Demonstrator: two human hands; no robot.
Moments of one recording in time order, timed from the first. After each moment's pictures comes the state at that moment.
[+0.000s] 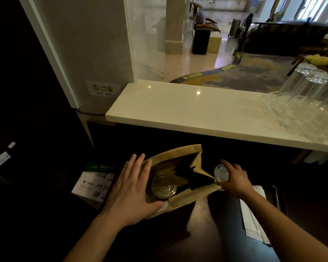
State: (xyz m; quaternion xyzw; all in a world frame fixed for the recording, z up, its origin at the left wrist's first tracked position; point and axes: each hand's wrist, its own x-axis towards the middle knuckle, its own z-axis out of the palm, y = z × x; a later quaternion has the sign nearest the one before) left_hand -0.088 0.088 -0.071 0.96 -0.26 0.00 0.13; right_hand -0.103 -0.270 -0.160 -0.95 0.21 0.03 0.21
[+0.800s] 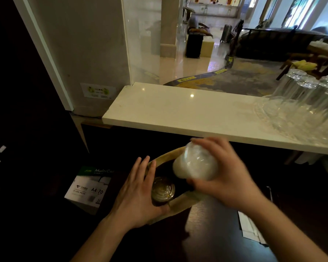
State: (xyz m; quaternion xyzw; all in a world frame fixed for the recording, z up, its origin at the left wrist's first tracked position) left_hand -0.085 0.077 -0.075 0.94 -0.28 -0.02 0.18; right_hand -0.148 -0.147 0.016 -0.92 -0.05 -0.17 0.35
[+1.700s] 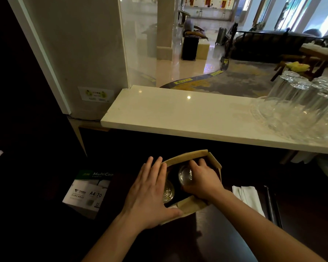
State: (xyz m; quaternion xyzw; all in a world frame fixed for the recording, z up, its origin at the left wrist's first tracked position) left_hand -0.090 0.052 -0.064 0.94 -0.32 0.00 0.10; right_hand -0.089 -0.156 -0.093 -0.99 0.08 0.00 0.14
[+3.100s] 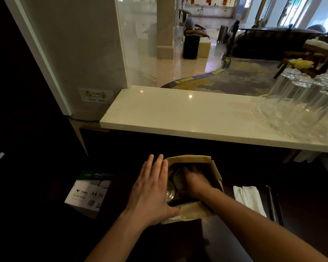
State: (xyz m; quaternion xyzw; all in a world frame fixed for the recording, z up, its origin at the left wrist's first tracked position) left_hand -0.087 0.038 -0.060 0.95 -0.31 0.00 0.10; right_hand -0.061 -0.159 -0.145 -0.98 0.07 0.12 0.13
